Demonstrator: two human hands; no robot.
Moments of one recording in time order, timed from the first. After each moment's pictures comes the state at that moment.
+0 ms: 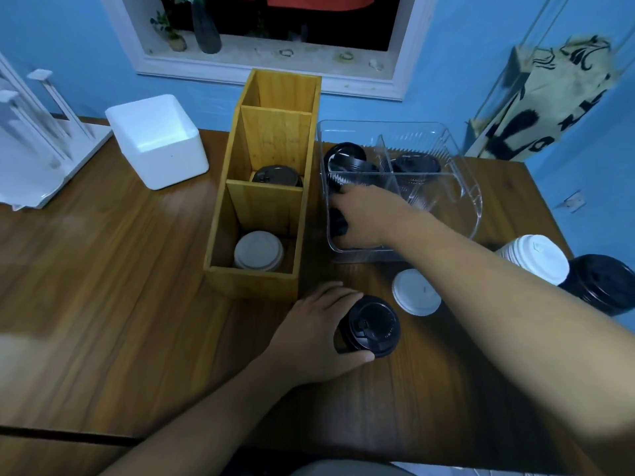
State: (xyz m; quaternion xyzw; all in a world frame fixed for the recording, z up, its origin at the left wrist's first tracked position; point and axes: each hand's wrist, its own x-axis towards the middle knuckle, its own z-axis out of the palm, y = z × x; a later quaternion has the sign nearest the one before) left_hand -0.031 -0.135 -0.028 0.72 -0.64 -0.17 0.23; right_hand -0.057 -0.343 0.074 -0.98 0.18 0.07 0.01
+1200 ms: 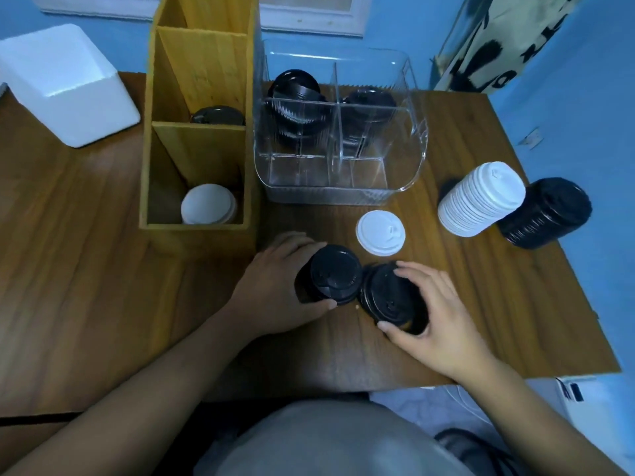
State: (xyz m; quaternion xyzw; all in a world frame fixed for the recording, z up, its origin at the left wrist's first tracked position) left_hand -0.027 -0.135 -0.034 0.71 -0.64 -0.18 0.22; right_hand -0.302 -0.234 -0.029 -0.89 0.32 -0.19 0.25
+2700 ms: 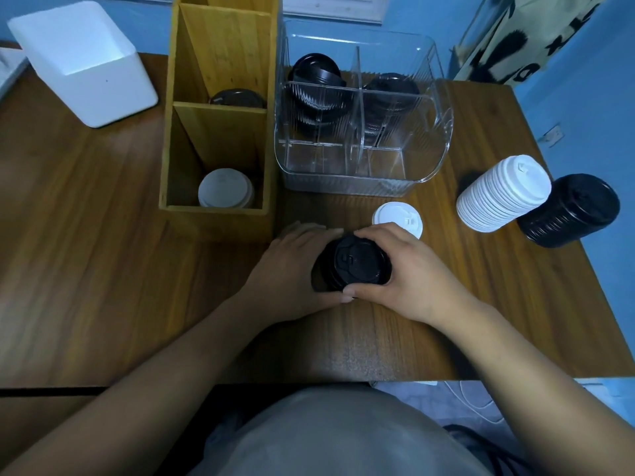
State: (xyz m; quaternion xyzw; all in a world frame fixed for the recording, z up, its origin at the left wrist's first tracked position) left_hand -0.028 -0.133 -0.042 0.69 -0.65 -0.17 0.26; right_hand -0.222 -0.251 0.005 -0.91 0.29 -0.07 0.28
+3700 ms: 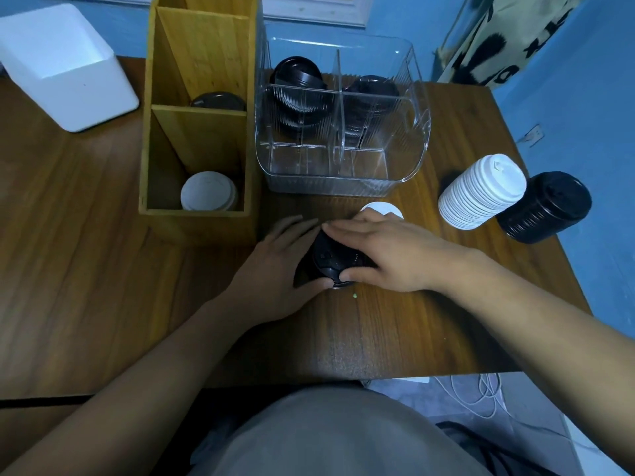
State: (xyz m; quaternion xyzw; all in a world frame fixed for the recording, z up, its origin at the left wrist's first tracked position) left_hand -0.025 -0.138 -0.045 0.69 -0.67 -0.15 0.24; right_hand -0.208 -0.290 0.027 -0.98 0.11 0.10 0.11
